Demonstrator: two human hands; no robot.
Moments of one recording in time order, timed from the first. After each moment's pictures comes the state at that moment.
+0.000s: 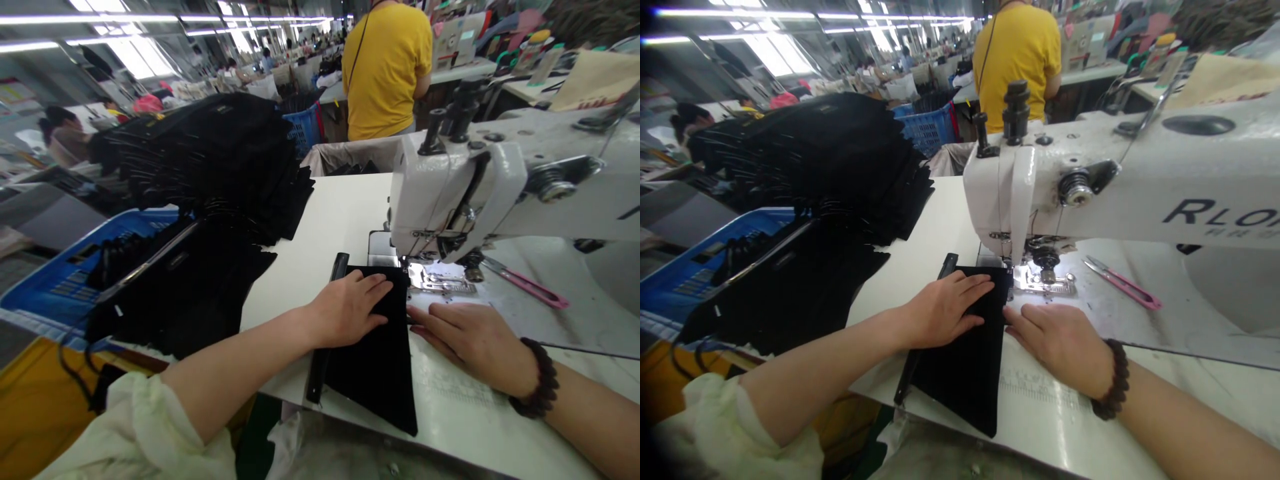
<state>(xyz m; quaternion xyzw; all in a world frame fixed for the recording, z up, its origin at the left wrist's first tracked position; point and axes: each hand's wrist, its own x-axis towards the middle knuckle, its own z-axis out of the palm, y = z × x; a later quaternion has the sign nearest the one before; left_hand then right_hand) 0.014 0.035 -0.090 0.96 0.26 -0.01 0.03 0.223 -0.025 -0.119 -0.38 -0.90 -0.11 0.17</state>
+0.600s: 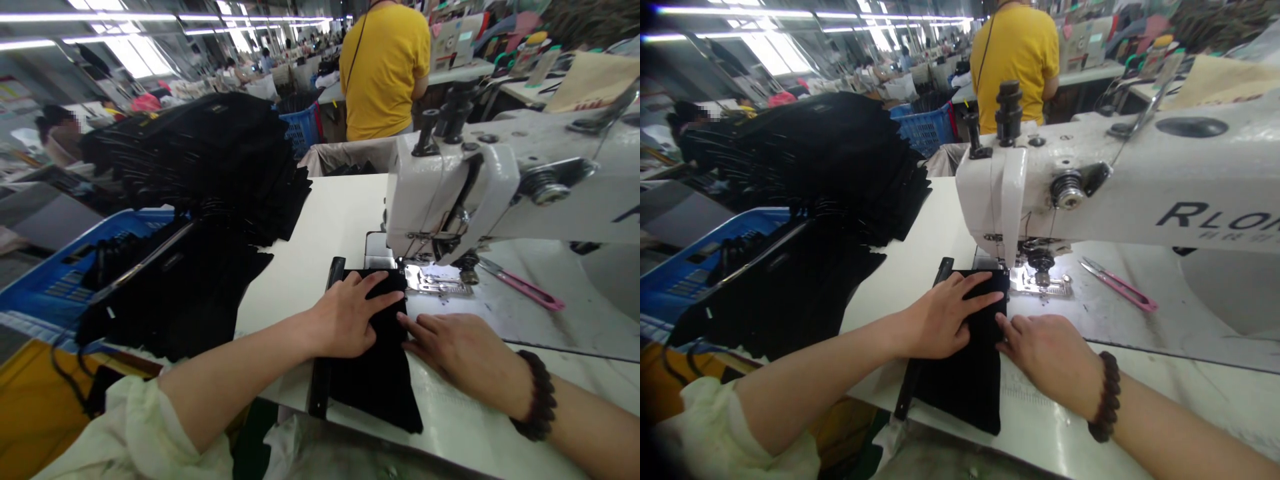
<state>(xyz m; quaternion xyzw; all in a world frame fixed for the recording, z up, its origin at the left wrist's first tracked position) 0.016 0.027 -0.089 0.95 0.29 -0.01 0.10 0.209 -0.032 -0.116 -0.41 -0.91 -0.08 0.05</state>
